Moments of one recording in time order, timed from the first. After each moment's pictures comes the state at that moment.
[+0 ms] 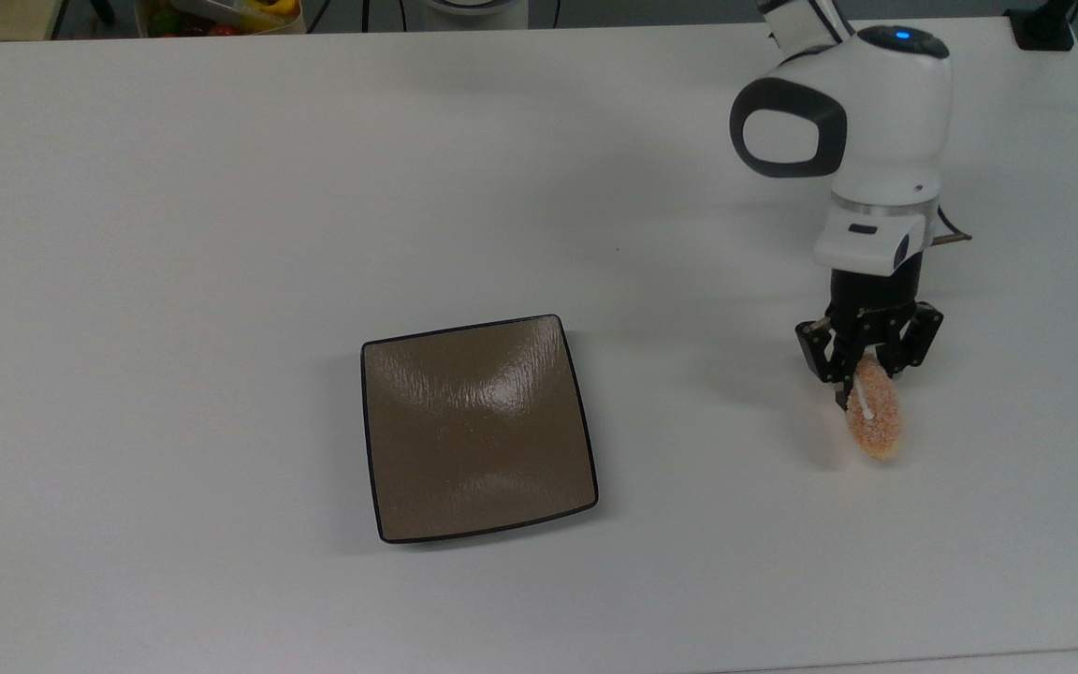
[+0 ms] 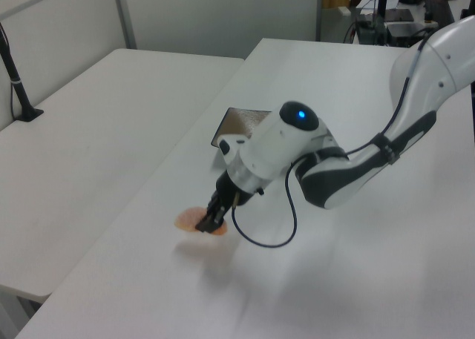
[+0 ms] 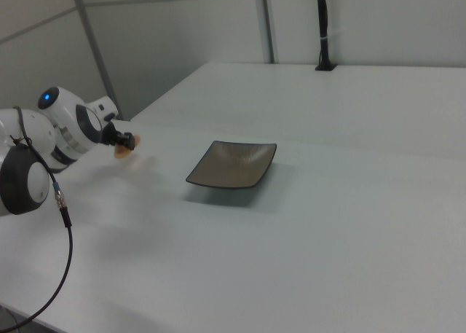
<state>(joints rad) 0.57 0.83 0.04 -1.26 -0.51 2.66 0.70</state>
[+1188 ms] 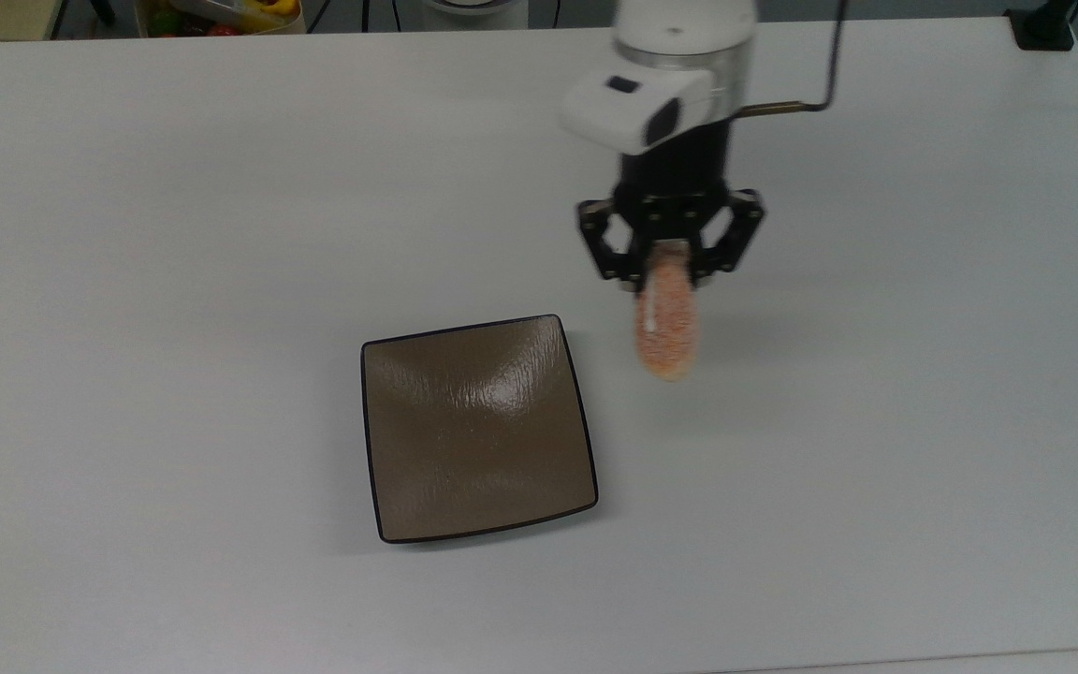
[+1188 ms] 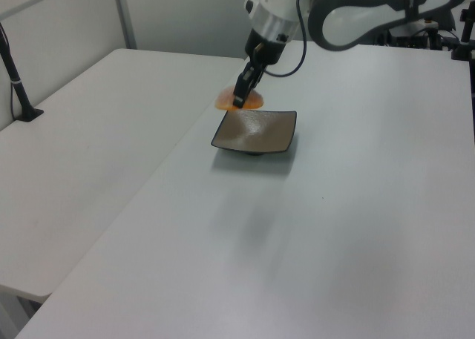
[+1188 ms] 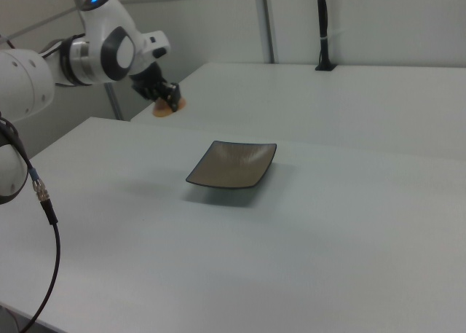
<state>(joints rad) 0.29 0.42 0.05 -1.37 -0.08 2.23 0.25</state>
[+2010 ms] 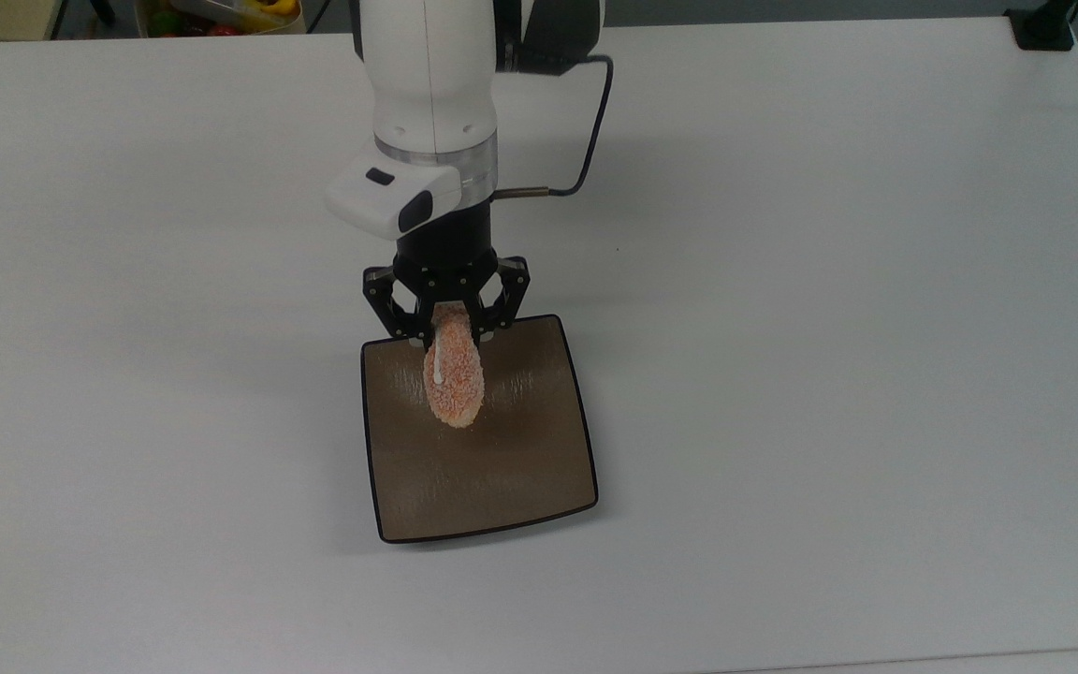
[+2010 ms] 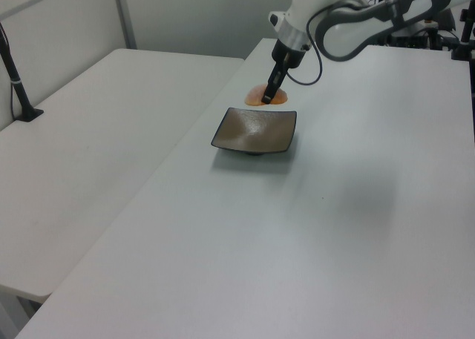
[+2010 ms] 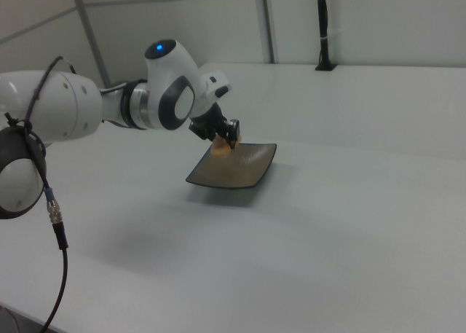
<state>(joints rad) 0.05 0.42 0.08 -1.62 -0.08 2.48 -0.05</state>
